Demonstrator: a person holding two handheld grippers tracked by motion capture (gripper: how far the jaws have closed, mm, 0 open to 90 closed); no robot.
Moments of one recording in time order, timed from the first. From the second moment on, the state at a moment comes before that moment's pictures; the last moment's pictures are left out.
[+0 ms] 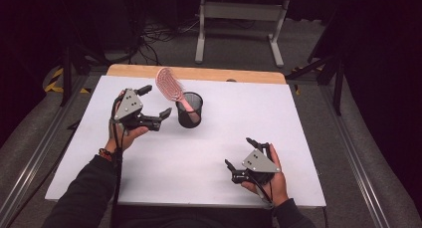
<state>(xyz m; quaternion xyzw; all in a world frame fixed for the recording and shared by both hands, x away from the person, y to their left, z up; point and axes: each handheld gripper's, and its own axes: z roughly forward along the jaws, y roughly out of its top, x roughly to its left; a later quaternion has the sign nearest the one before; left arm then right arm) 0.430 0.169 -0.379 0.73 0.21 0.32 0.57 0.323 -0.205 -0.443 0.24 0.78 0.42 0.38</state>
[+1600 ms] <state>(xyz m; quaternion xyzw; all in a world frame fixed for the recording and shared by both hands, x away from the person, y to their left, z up) 0.376 0.144 -0.388 0.76 0.11 0.29 0.58 0.319 -0.205 -0.439 0.24 0.78 0.43 0.39</state>
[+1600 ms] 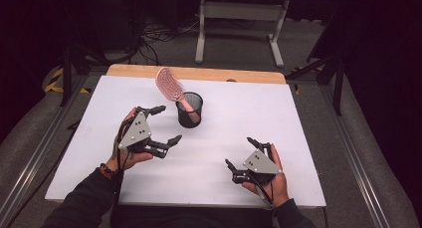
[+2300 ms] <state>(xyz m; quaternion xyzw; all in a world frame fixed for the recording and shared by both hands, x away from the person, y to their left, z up) 0.364 0.147 -0.400 0.77 0.09 0.29 0.56 0.318 -0.205 -0.439 0.24 0.78 0.43 0.39</state>
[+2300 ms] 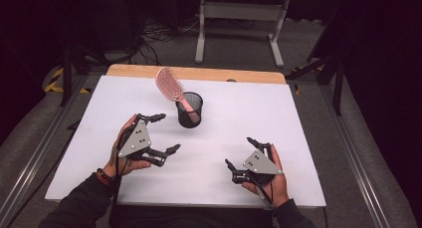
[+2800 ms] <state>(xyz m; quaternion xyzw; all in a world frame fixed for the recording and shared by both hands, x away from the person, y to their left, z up) 0.357 0.159 -0.409 0.79 0.09 0.29 0.54 0.318 -0.205 -0.439 0.23 0.78 0.43 0.39</state>
